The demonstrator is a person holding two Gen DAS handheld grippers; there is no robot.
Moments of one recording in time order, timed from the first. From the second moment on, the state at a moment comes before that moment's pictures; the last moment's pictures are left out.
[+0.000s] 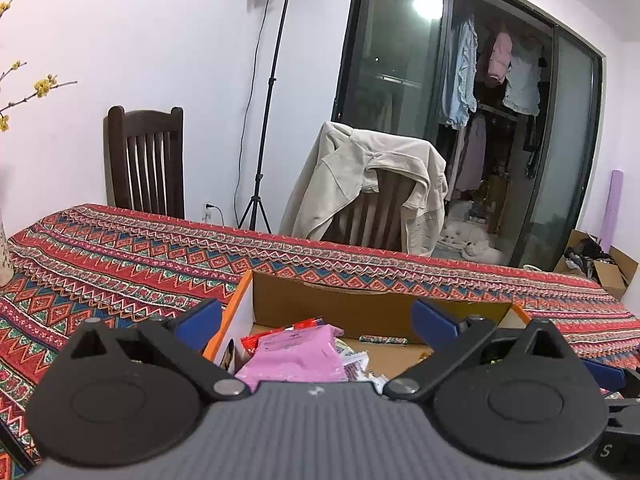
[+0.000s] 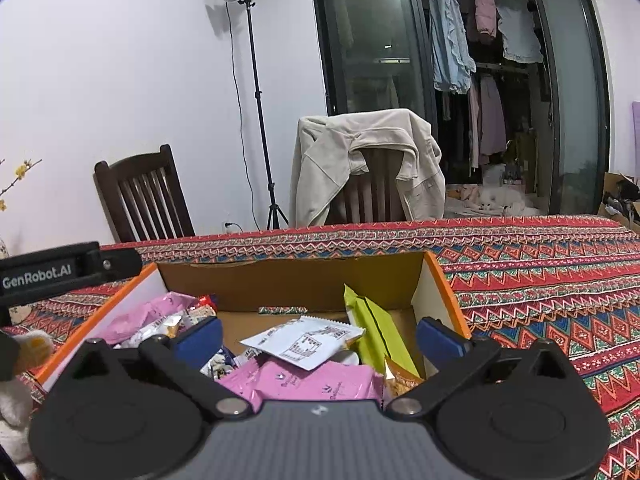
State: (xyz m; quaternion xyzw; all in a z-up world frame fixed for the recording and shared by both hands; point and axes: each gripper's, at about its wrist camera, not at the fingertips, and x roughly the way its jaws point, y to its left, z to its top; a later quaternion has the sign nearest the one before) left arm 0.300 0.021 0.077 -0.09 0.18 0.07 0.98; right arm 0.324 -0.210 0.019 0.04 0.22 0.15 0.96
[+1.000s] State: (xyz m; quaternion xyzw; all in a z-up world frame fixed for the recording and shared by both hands) left arm 0.132 0.031 0.071 -0.07 0.17 0.03 0.98; right arm 0.160 -0.241 0.029 0.01 0.22 0.18 0.96
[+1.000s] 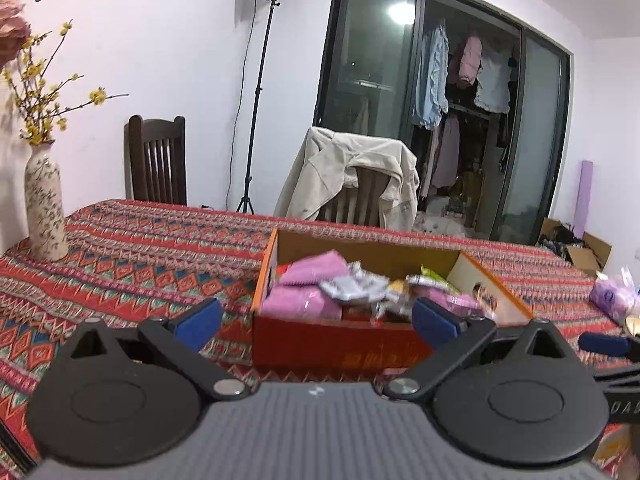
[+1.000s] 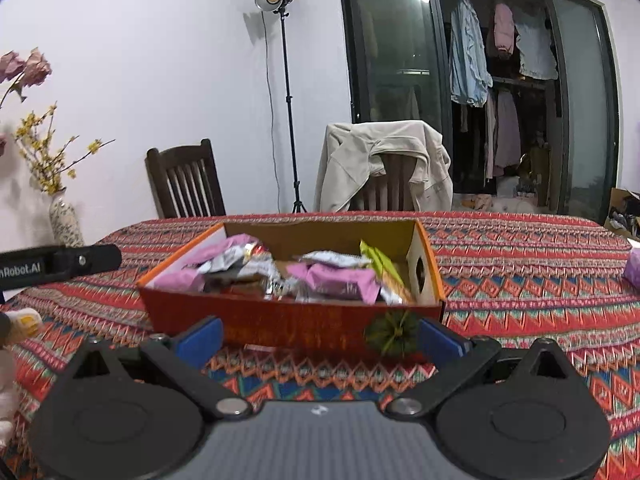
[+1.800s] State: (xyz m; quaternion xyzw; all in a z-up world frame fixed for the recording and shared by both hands) left arm 0.096 0.034 0.026 -0.07 0.22 0.02 0.97; right arm 0.128 -0.253 -0.006 0.02 0.26 0.17 0.95
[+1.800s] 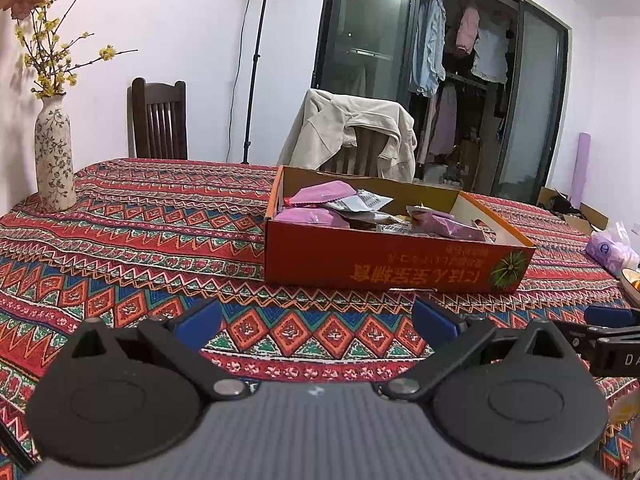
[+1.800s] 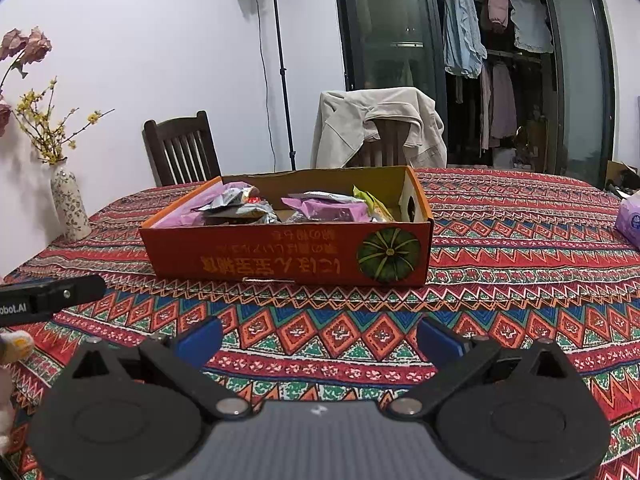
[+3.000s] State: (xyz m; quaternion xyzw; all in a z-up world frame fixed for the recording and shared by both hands) left arm 0.098 0.032 0.023 -0.06 0.22 0.02 0.97; right arm 0.126 -0.251 -0.010 0.01 0.26 0.17 0.95
